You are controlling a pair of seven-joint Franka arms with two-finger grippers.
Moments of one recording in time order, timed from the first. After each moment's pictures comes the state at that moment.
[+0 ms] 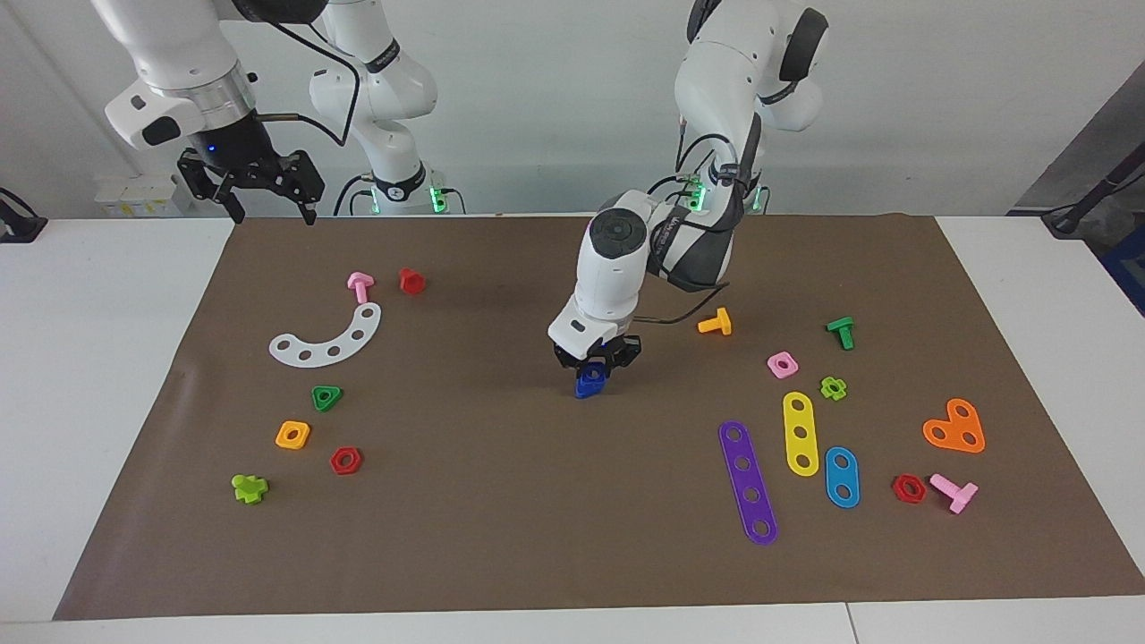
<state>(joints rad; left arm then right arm) -0.62 0.51 -0.03 -1.55 -0.04 2.09 -0.58 0.06 -0.08 -0.05 -1.61 -0.03 1.52 0.05</state>
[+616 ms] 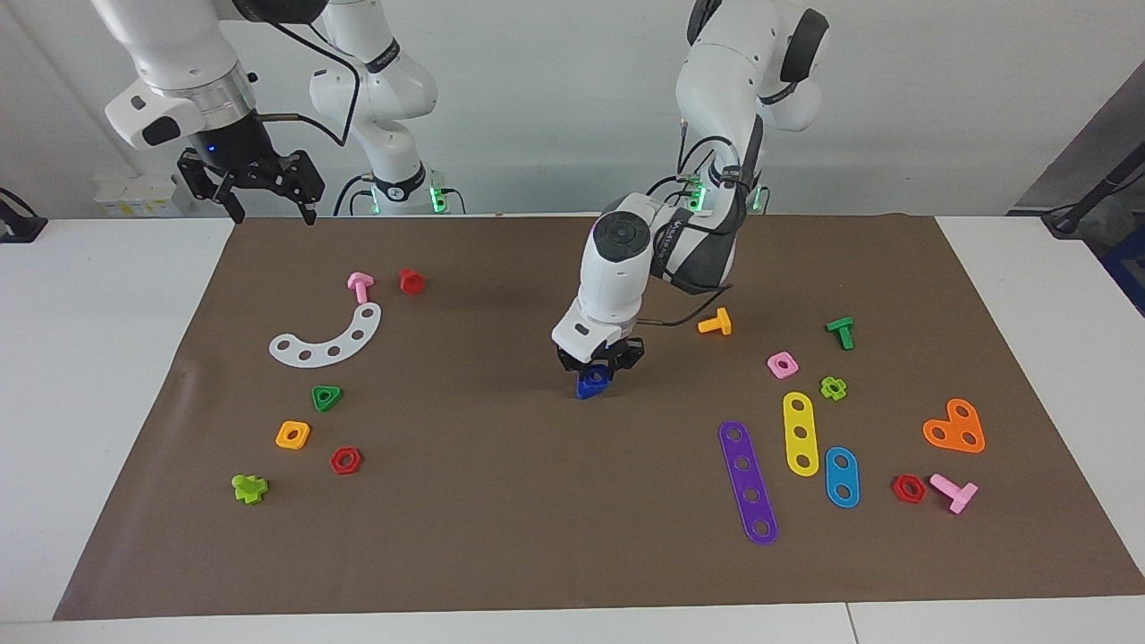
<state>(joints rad) -0.61 0.52 -0.02 -1.54 -0.04 2.10 -0.58 0.06 -0.08 -0.05 -1.61 -0.03 1.52 0.05</state>
